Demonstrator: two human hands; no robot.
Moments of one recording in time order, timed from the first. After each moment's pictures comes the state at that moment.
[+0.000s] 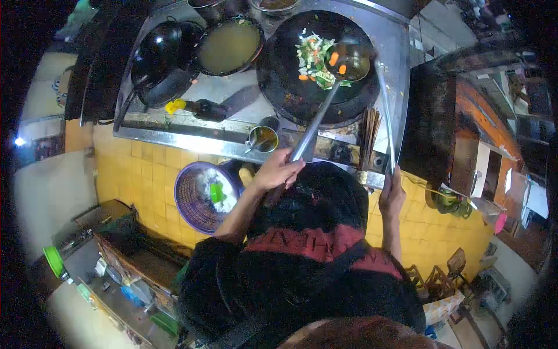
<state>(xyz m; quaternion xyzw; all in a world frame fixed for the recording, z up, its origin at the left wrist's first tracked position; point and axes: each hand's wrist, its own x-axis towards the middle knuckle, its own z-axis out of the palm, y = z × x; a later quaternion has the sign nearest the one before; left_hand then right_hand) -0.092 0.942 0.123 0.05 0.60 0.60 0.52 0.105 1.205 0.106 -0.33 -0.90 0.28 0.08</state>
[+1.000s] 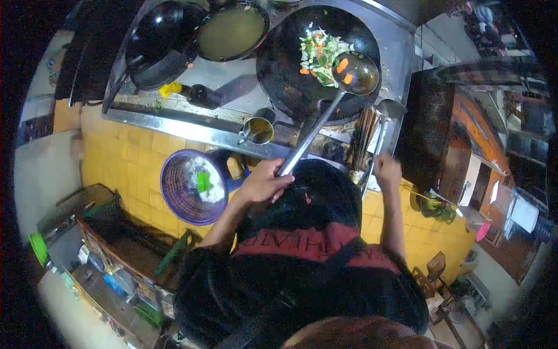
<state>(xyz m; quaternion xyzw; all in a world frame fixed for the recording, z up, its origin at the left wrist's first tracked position) -0.071 0.913 0.142 0.09 0.66 0.55 0.51 0.054 1.262 0.062 -0.22 -0.96 0.17 -0.03</state>
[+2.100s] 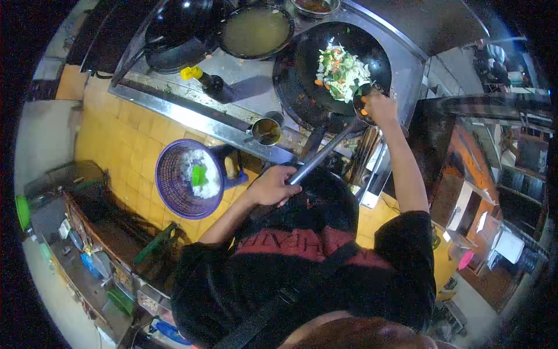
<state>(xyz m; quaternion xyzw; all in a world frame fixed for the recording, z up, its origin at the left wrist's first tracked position) -0.062 0.912 0.152 0.15 0.70 0.51 0.48 -0.178 1.265 0.086 0.07 -0.99 -0.08 -0.06</state>
